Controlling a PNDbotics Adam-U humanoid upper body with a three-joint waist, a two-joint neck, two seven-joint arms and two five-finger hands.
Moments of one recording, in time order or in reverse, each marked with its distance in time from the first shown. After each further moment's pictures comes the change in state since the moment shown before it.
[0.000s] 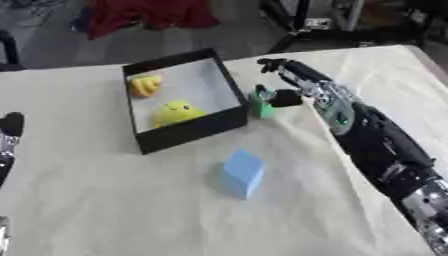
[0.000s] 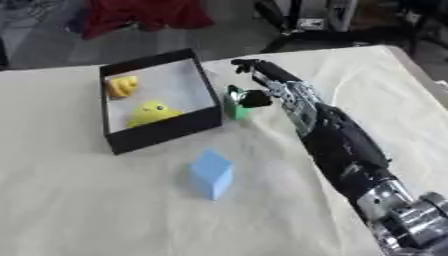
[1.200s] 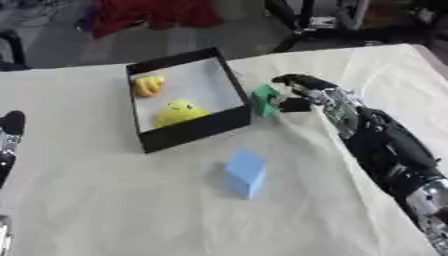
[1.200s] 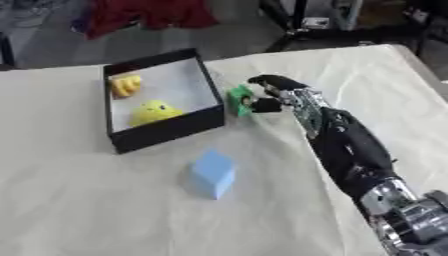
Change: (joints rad) left arm -0.007 -0.008 0.000 0.000 0.000 0.001 -0.002; right arm -0.009 -0.002 -0.051 0.105 0.106 0.073 0.034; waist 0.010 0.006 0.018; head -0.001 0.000
